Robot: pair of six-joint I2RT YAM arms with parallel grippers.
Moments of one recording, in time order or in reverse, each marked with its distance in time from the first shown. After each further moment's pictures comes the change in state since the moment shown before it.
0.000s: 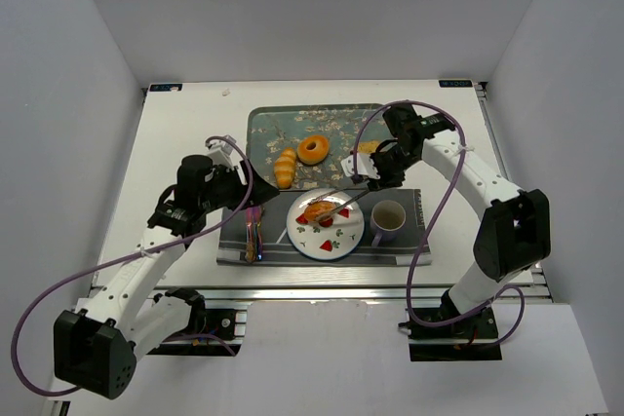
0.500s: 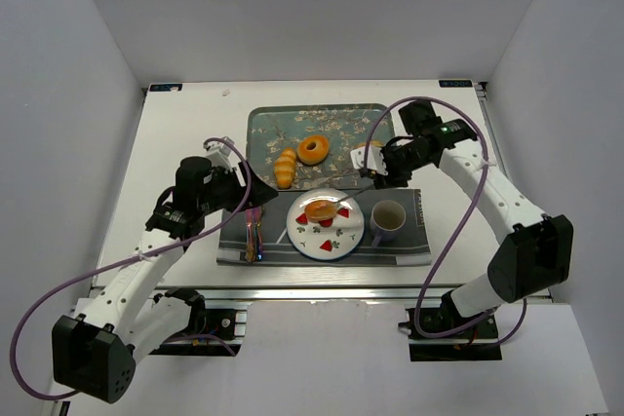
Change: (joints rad) left arm 0.000 -0.029 -0.006 -0.026 -0.014 -0.008; right arm -0.026 -0.134 -0.053 0.058 -0.045 0.090
